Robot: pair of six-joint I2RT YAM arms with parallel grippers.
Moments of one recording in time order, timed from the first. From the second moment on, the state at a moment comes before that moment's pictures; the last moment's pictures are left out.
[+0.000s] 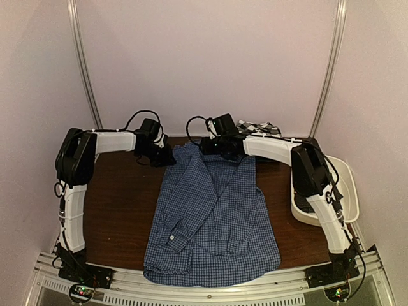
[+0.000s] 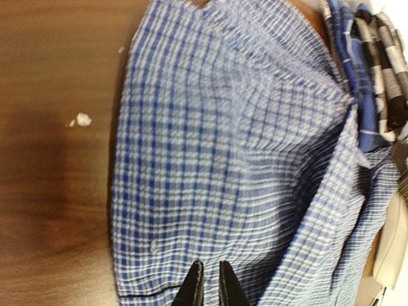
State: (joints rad) left arm -0.40 2.20 1.63 -0.37 0.33 -0.53; right arm 0.65 2.46 2.13 -0.24 0.00 0.38
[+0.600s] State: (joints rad) left arm -0.39 2.45 1.88 -0.31 0.42 -0.54; right arm 0.66 2.57 2.18 -0.21 -0.24 0.45
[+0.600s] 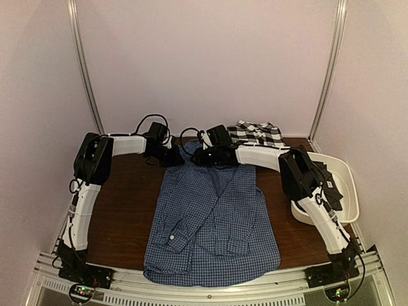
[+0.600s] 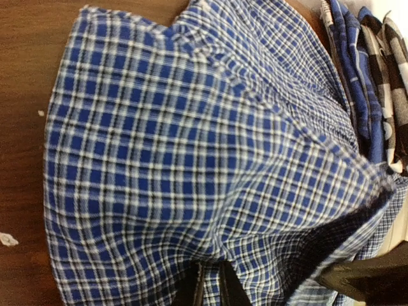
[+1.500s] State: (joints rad) left arm -0.40 2.05 1.55 -0.44 0.43 -0.47; right arm 0.59 2.46 2.10 -0.13 -0.38 0.55
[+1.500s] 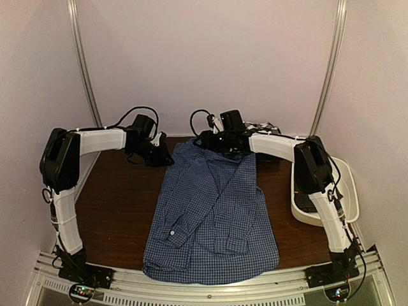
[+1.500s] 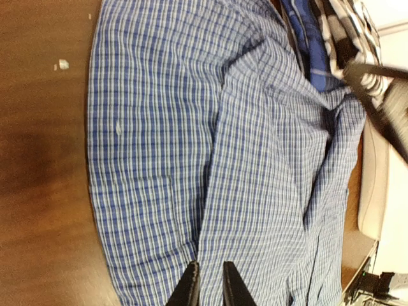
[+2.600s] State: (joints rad) left arm -0.68 1.51 0.75 -0.50 0.39 -0.55; right arm 1.10 1.86 1.35 -0.26 -0.08 0.28
